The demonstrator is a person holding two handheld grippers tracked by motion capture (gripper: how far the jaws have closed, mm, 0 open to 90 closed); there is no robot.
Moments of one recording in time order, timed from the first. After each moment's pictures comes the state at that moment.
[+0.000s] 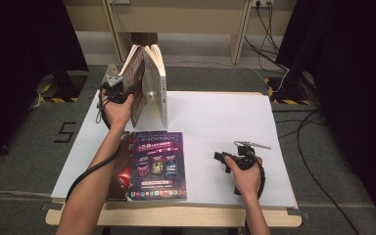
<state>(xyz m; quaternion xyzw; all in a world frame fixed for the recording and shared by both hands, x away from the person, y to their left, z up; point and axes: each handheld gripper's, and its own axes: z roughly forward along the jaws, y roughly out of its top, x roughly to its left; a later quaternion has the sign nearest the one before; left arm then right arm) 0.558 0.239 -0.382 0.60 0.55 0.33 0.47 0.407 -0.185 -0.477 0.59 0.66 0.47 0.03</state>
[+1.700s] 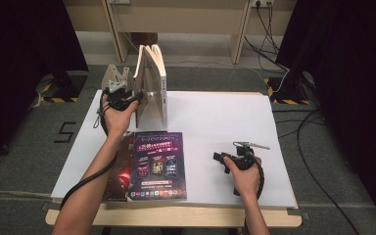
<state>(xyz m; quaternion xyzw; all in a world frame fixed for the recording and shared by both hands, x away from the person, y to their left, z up) 0.534 0.233 -0.387 0.63 0.53 0.29 0.49 0.406 -0.182 -0.477 0.59 0.66 0.46 0.03</state>
